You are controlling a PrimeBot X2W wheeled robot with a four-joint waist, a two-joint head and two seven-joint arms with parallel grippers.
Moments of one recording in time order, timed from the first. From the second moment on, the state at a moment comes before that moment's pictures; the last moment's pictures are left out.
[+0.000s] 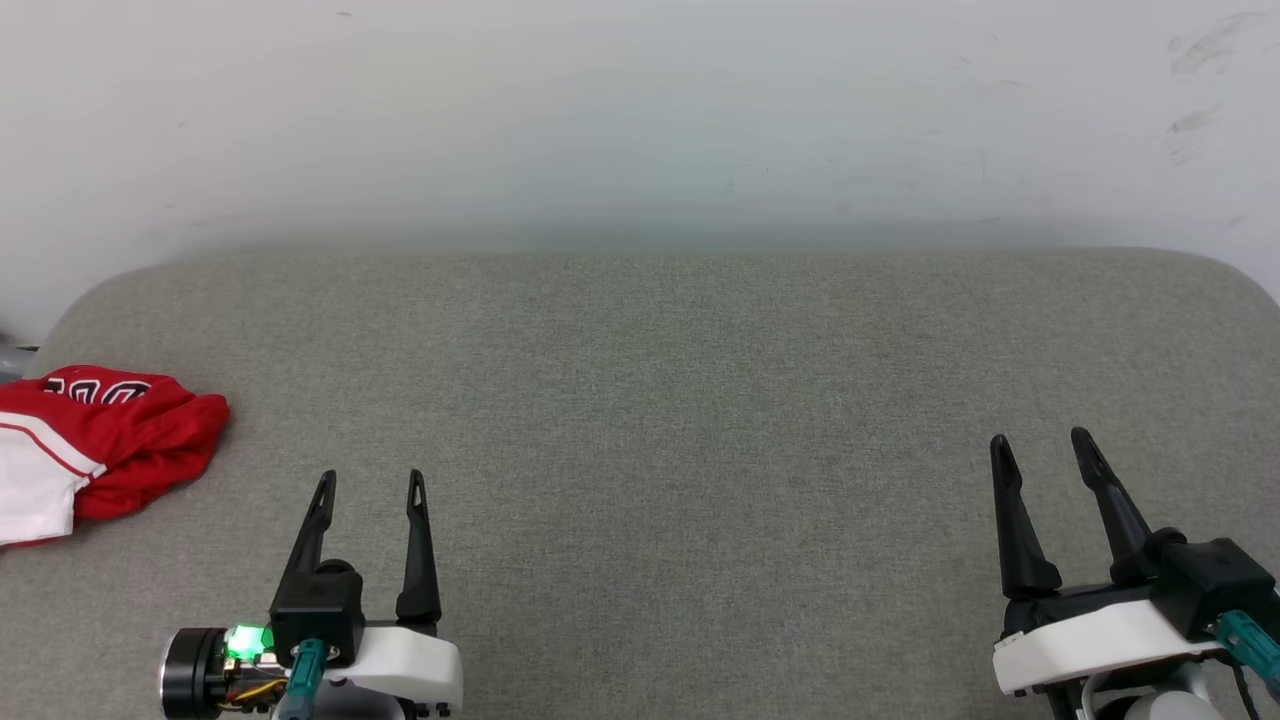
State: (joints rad) left arm -0.02 0.11 -0.11 0.11 -0.03 0.16 -0.26; right arm -0.03 -0.05 -0.03 0.09 0.13 0.13 -0.26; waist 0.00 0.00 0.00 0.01
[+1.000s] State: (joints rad) left arm -0.02 0.10 -0.06 0.13 -0.02 0.14 -0.26; right arm -0.02 -0.05 -0.02 0.10 0.12 0.13 -0.26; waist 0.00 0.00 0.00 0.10
